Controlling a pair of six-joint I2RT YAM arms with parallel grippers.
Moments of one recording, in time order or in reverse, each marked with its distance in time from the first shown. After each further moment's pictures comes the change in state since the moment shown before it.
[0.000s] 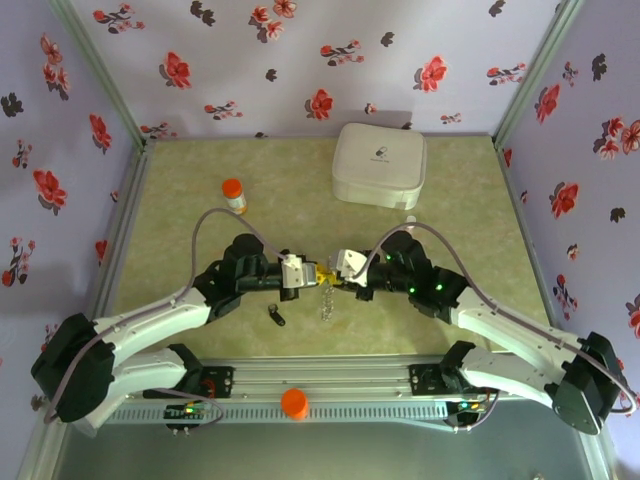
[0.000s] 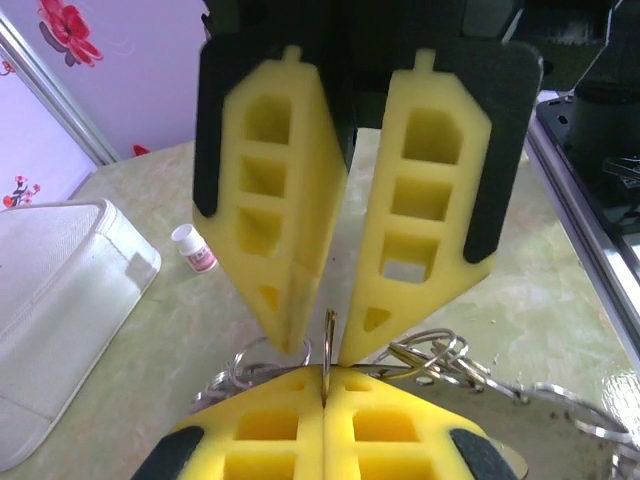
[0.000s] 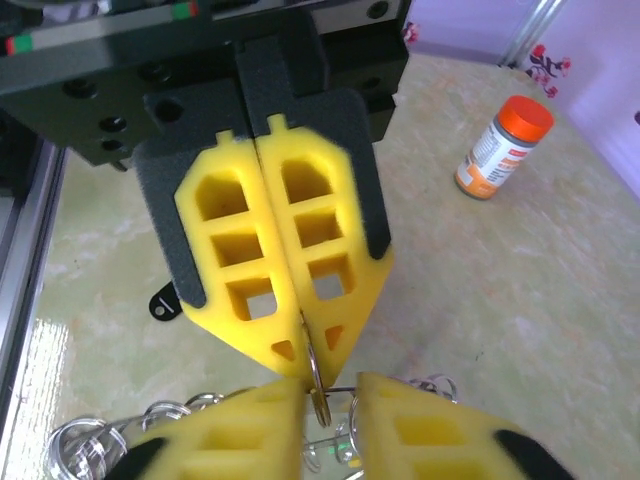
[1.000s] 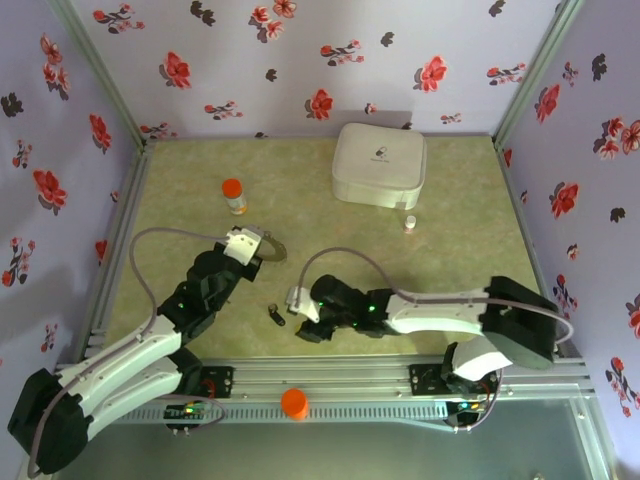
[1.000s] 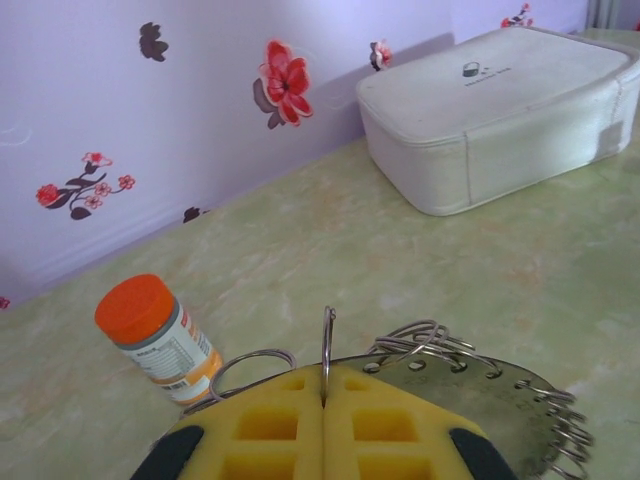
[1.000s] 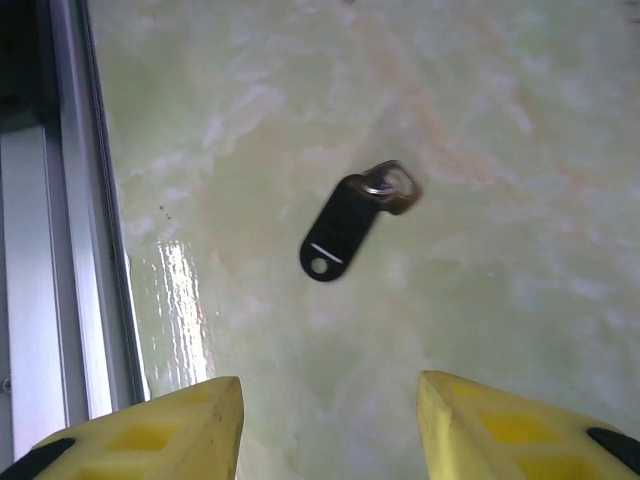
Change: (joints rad) left arm 0.121 -0.327 -0.178 -0.026 -0.851 -0.337; right arm 0.382 0.501 0.051 0.121 0.286 0.442
